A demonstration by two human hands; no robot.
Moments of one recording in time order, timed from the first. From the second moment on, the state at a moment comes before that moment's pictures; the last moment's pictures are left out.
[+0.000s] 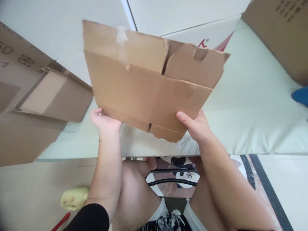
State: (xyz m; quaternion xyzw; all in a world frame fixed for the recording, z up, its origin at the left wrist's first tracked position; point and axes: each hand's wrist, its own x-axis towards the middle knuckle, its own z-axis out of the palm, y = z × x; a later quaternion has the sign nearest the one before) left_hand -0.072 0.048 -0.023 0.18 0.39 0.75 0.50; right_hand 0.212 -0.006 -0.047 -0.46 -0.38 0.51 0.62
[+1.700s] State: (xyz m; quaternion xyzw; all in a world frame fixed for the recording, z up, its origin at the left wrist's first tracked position) left_hand -0.101 0.066 -0.044 0.20 0.58 0.73 0.31; right_hand 0.216 0.011 -0.042 -0.43 -0.40 0.62 0.53
